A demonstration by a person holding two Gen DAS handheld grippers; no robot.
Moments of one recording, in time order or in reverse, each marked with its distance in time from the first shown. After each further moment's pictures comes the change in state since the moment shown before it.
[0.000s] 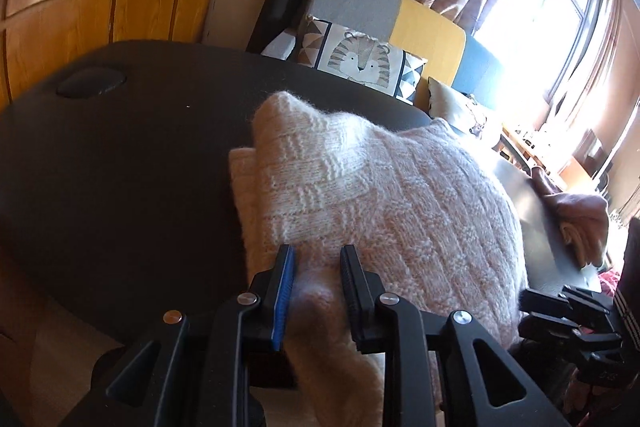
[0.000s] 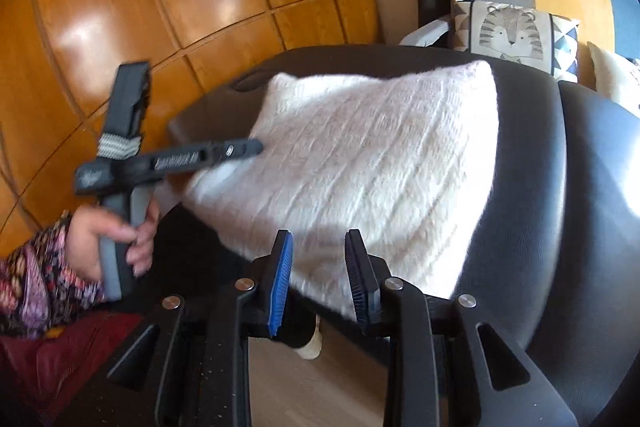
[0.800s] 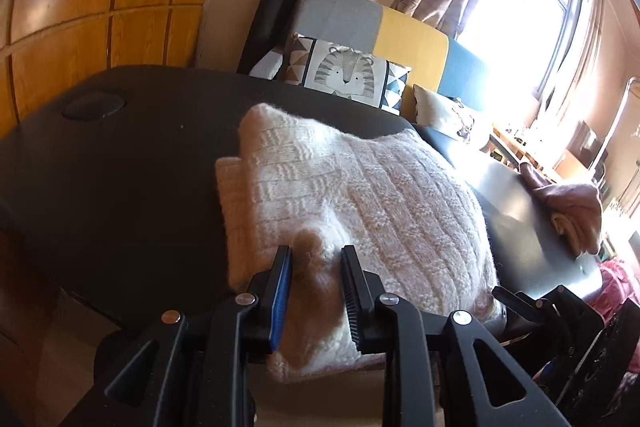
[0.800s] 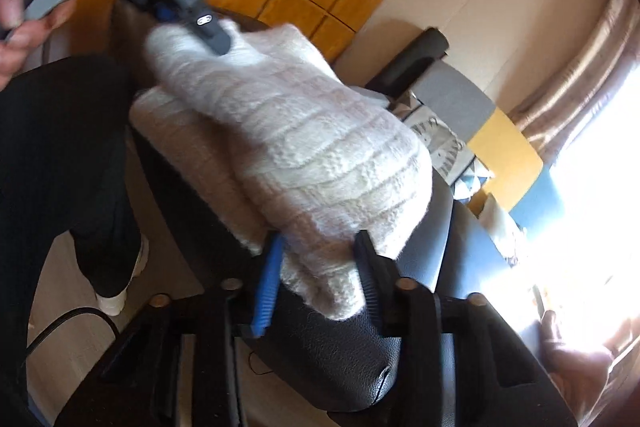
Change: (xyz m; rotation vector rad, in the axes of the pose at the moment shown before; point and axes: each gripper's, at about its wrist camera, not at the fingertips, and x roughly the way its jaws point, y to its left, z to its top) left arm -0.032 -0.031 -0.019 0.065 -0.023 0.015; right arm 0.038 0.062 -0.061 -0.537 -0.071 -0.591
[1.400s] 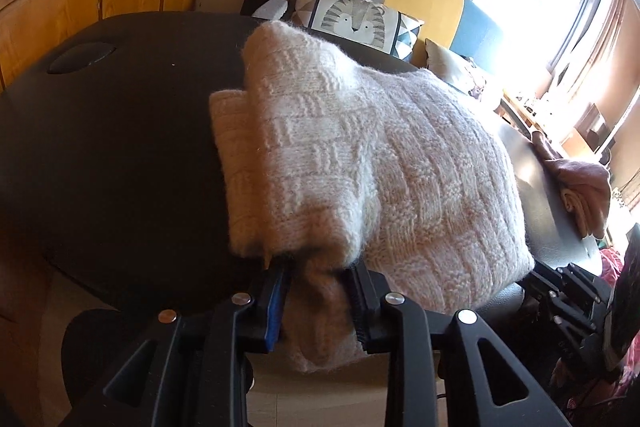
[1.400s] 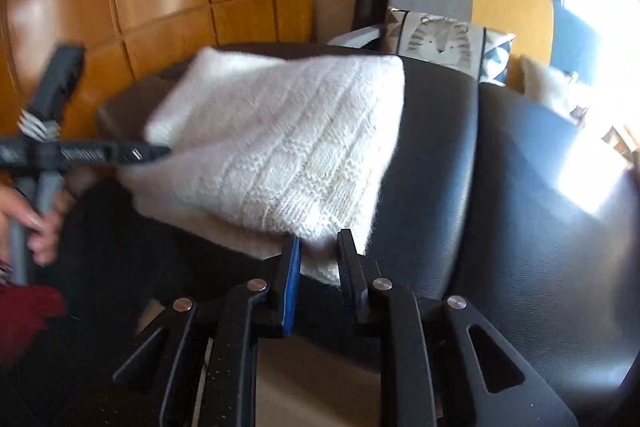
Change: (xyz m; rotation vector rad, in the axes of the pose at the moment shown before) left arm 0.036 0.010 -0.005 -0.025 0.156 -0.006; right arm -0.006 -0.104 -0.009 0.567 0.073 0.358
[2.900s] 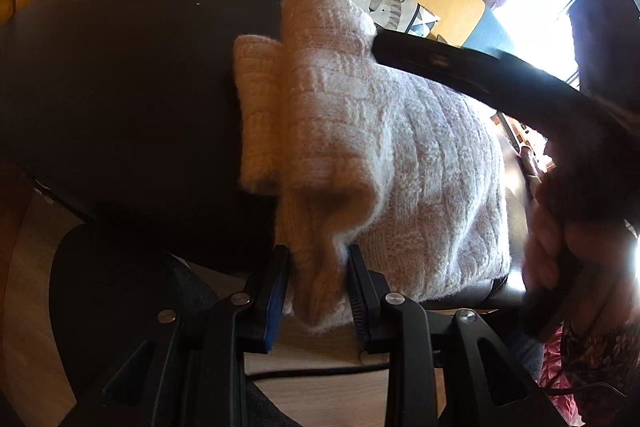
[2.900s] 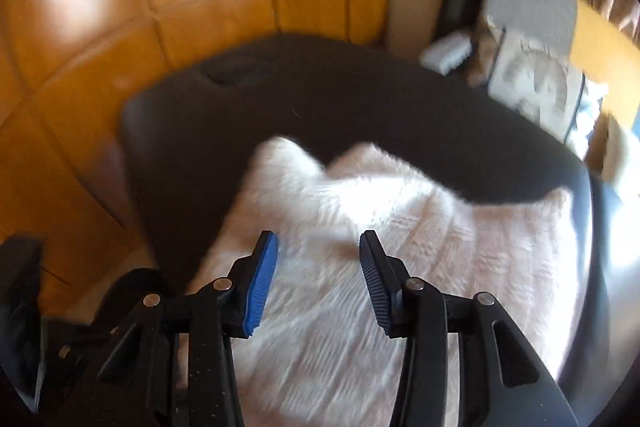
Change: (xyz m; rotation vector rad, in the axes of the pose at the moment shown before) left arm -0.013 0.018 -0.019 -0.171 0.103 -0.071; right arm 0.153 0.113 0.134 -0.133 0.222 0.143
